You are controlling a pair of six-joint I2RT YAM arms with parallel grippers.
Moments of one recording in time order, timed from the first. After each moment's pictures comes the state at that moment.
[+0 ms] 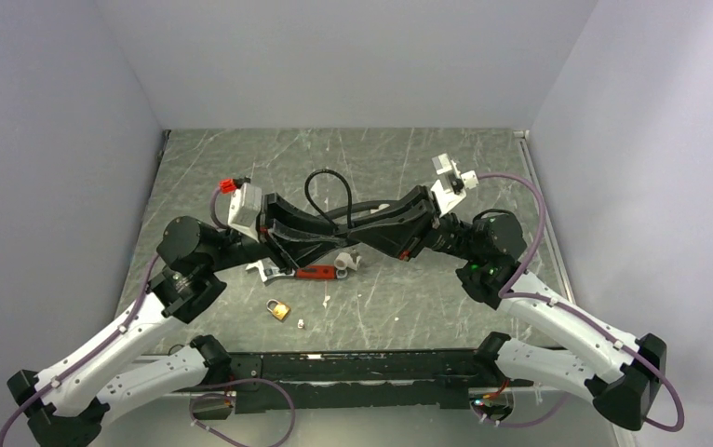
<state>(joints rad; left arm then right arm) -0.80 0.80 0.90 0.30 0.59 -0.37 0.83 0.94 0.84 0.68 -0.61 0.67</state>
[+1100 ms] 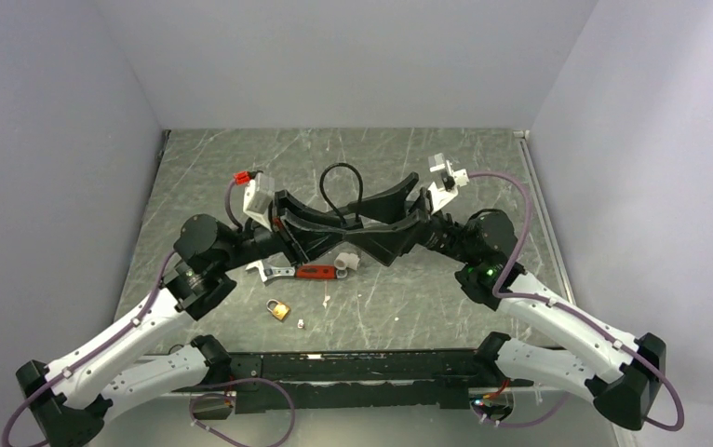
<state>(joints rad) -0.80 0.84 0.85 0.37 0.52 -0.48 0.83 0.95 0.82 0.62 -0.50 0.62</state>
